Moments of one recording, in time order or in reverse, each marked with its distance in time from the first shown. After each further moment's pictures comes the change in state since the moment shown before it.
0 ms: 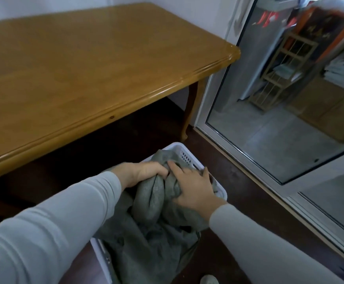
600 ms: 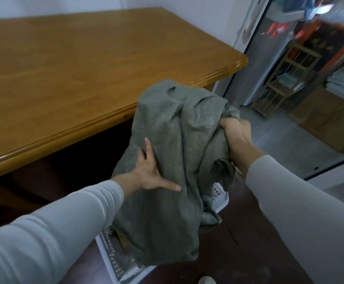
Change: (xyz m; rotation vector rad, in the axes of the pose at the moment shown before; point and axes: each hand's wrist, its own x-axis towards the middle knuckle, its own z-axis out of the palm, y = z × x) left_hand 0.001 -0.039 -0.021 0.327 0.313 0.176; right_hand 0.012 0.003 -0.133 1.337 0.524 0.508
